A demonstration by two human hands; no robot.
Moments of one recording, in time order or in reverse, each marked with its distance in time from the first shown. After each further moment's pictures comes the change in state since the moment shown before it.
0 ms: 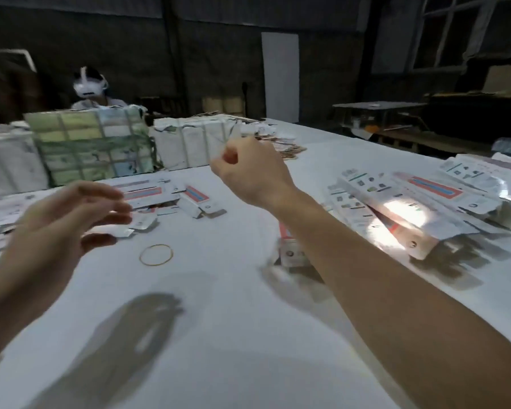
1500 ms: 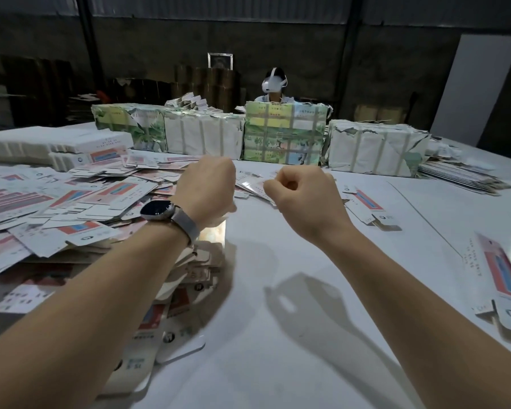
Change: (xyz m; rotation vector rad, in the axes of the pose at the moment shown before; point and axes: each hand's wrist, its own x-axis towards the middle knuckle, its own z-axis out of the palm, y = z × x) left_hand 0.007 -0.008 -0.119 1.363 0.225 -0.085; right_hand -0.038 -0.144 0.123 0.440 -0.216 -0.210
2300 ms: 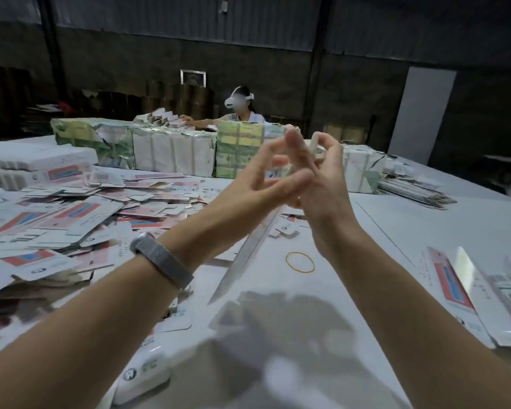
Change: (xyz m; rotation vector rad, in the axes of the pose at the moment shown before) left_hand -0.029 0.069 -0.025 -1.326 -0.237 0.395; right_hand 0.009 -0.009 -0.044 0.597 0.145 0.134
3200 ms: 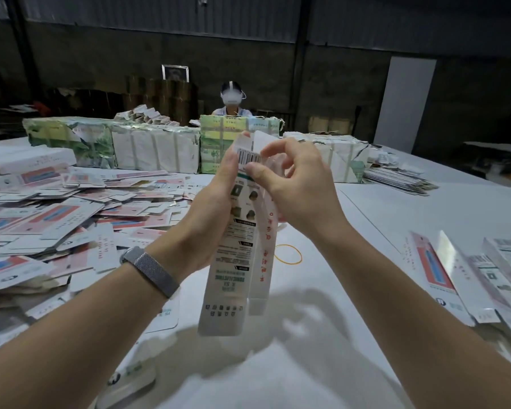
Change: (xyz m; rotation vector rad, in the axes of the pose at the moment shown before) left_hand -0.010 -0.022 0.006 -0.216 0.147 -0.139; right_hand 0.000 0.003 -0.012 -0.533 0.035 -0.175
